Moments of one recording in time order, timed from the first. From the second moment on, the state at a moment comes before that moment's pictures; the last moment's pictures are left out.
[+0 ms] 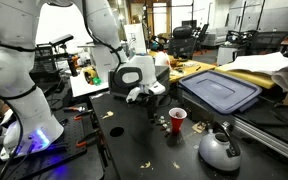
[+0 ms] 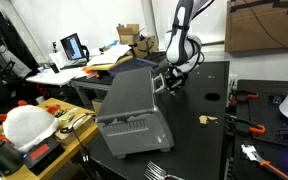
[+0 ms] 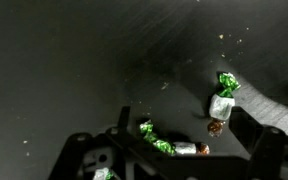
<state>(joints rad) -0.05 0.49 -0.19 -2.36 0.13 2.94 0.30</state>
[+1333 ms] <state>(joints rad) -0.02 0.57 -0.23 -2.30 0.15 2.93 0.30</state>
